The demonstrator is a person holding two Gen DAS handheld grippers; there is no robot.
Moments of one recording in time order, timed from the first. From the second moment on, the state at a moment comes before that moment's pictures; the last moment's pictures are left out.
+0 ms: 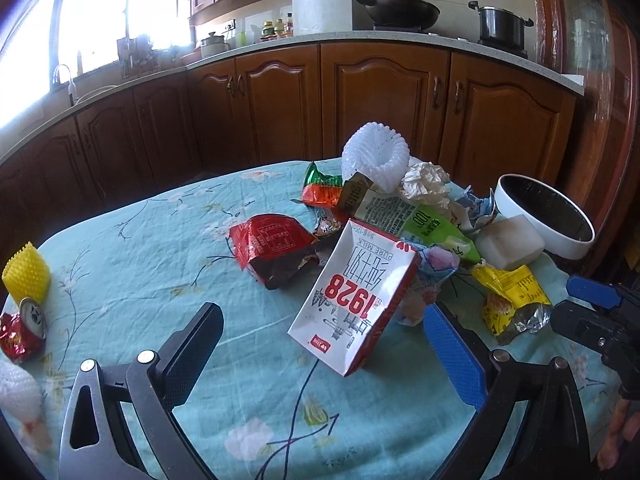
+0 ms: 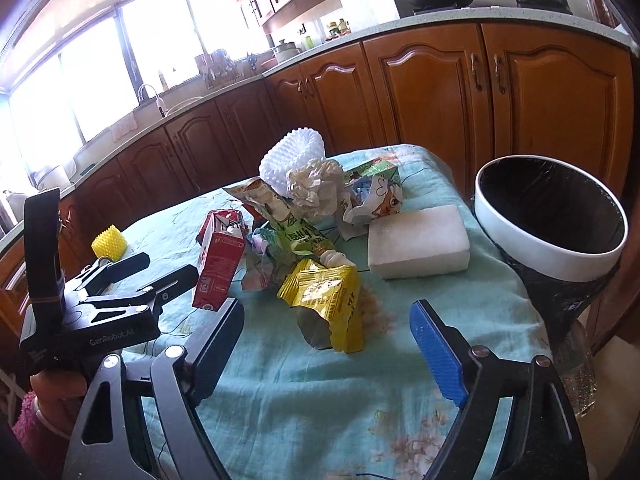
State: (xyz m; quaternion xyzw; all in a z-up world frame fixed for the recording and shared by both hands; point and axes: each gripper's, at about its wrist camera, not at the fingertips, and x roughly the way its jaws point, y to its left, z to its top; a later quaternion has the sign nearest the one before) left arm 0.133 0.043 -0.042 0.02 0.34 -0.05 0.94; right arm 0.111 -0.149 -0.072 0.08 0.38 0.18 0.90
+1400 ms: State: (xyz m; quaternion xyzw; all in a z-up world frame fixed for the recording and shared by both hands) left arm 0.148 -0.044 -0.007 0.01 0.32 -0.20 0.92; right arm 0.129 -0.272 -0.053 0.15 0.37 0.13 0.91
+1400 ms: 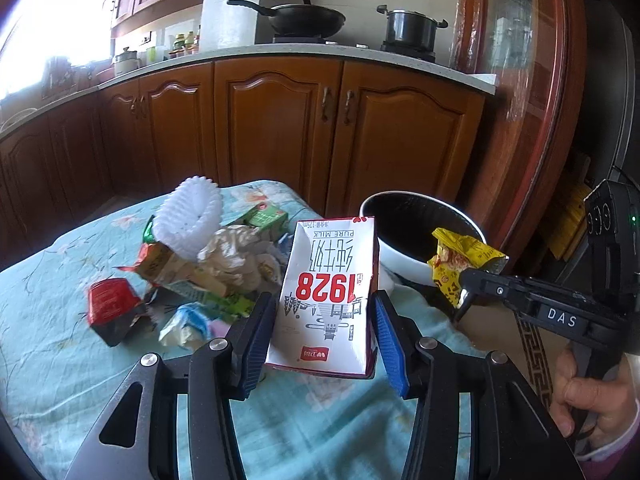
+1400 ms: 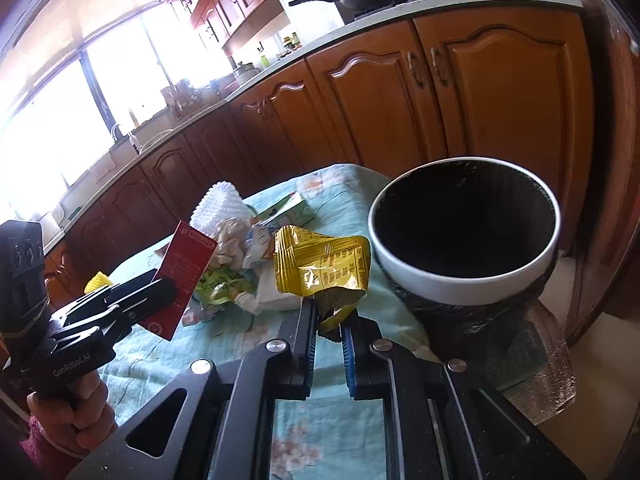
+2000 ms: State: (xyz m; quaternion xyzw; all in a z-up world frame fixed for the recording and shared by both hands) left arm 0.263 -0.146 -0.016 0.06 0.37 -0.24 0.90; right arm 0.190 -0.353 -0.056 0.15 0.39 0.07 0.91
